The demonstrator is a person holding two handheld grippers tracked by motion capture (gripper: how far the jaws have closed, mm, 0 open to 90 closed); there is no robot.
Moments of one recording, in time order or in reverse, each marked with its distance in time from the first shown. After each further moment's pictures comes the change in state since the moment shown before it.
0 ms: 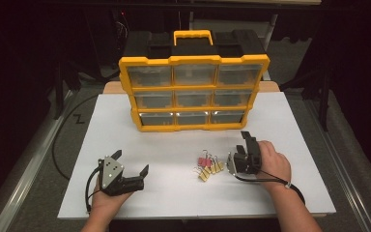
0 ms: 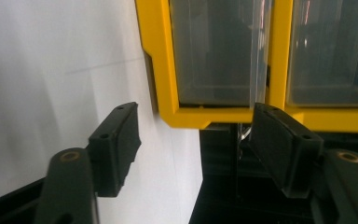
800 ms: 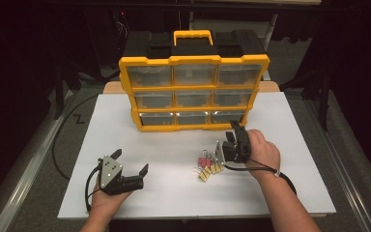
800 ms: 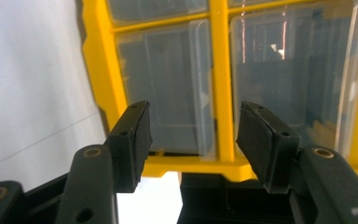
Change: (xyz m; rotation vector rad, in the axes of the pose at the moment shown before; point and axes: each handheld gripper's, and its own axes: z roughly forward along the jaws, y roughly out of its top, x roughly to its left) left arm 0.003 -0.001 0.002 -0.013 -0.012 -0.013; right arm -0.034 0.037 0.007 -0.034 -0.053 0.034
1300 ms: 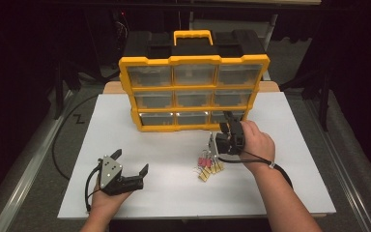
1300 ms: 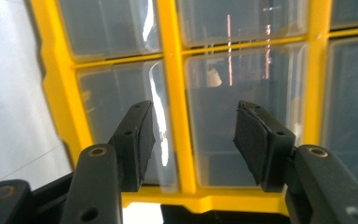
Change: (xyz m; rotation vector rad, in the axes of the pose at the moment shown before) left arm -0.001 0.000 -0.001 -0.004 -0.002 0.003; right arm -0.024 0.023 0.003 -0.026 -0.041 0.007
